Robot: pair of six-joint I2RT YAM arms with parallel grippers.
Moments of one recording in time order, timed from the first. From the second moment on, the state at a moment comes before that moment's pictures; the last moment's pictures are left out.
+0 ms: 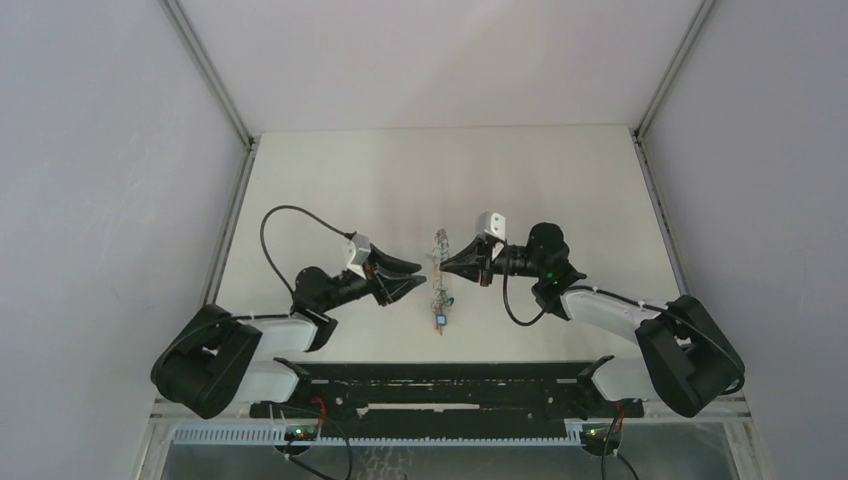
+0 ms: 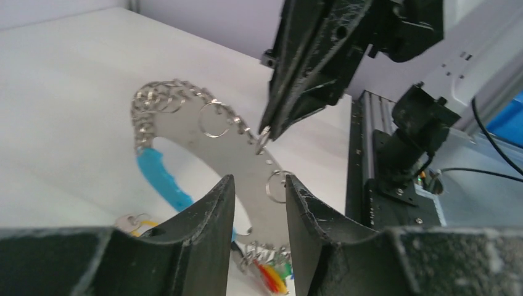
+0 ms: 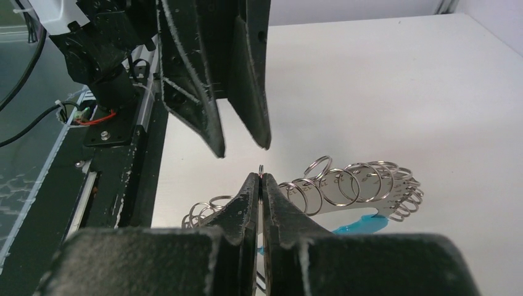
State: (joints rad) left arm -0.49 1.29 0.20 1.32 0.69 -0.42; right arm 0.55 1.31 0.52 0.76 -0.89 0.01
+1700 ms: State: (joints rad) left arm -0.72 0.93 0.46 0.13 0.31 -0.09; right arm 0.62 1.29 0.70 0.13 -0.98 -0.41
